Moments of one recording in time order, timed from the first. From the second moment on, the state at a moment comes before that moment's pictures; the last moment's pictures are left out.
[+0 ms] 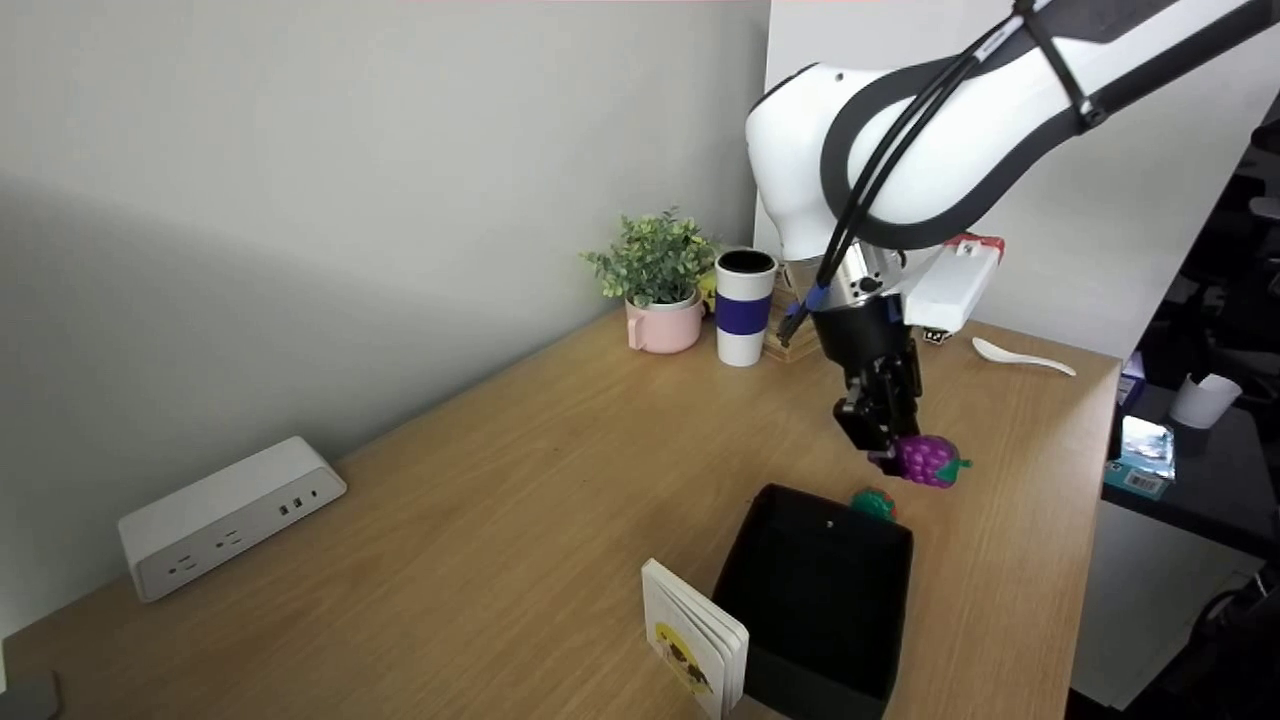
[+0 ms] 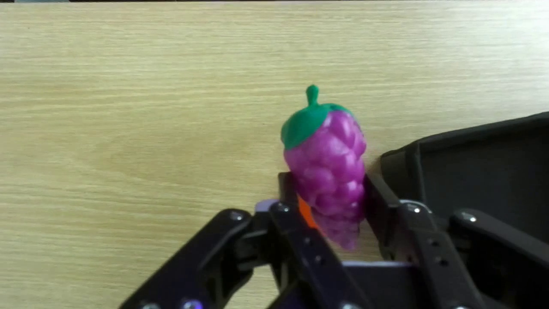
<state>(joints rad) 0.10 0.55 0.03 -1.71 -0.01 1.82 0.13</state>
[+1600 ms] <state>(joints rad) 0.04 0.64 0.02 -1.71 0.12 1.89 0.12</state>
